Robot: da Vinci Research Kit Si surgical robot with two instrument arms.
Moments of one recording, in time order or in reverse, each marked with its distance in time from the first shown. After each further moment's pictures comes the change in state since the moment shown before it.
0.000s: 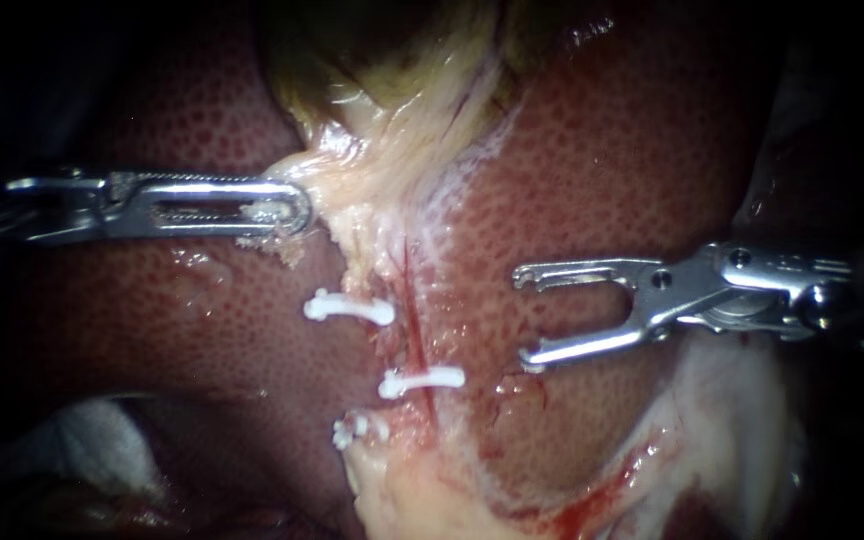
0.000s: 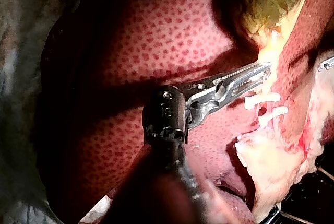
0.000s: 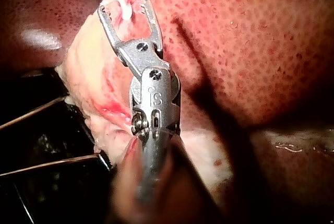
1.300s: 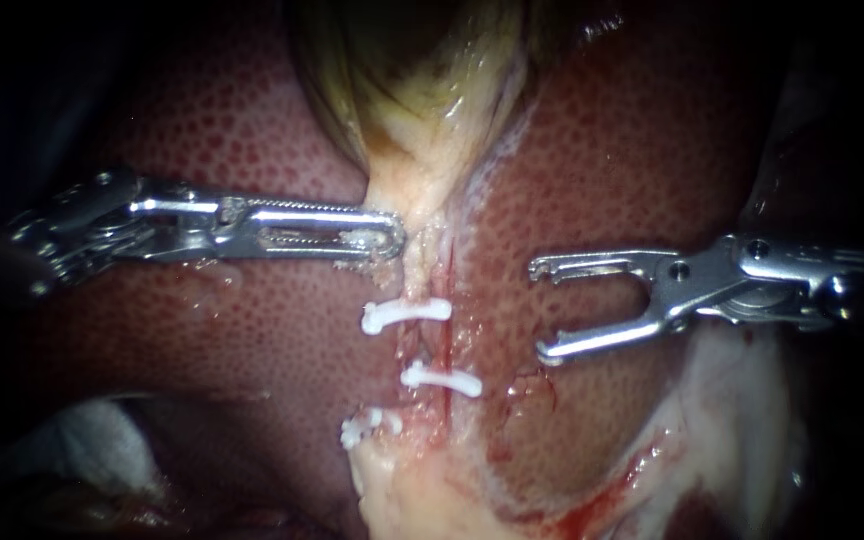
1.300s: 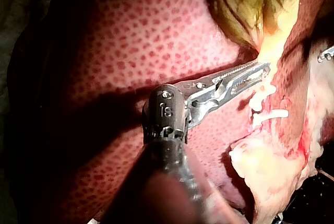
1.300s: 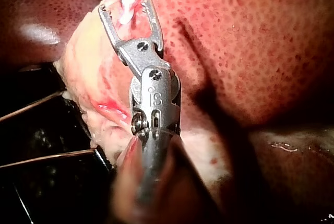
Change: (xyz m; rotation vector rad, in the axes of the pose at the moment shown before) right arm 0.000 0.000 -0.001 0.004 0.000 -0.013; left arm -0.005 -0.005 0.008 0.008 -0.076 0.025
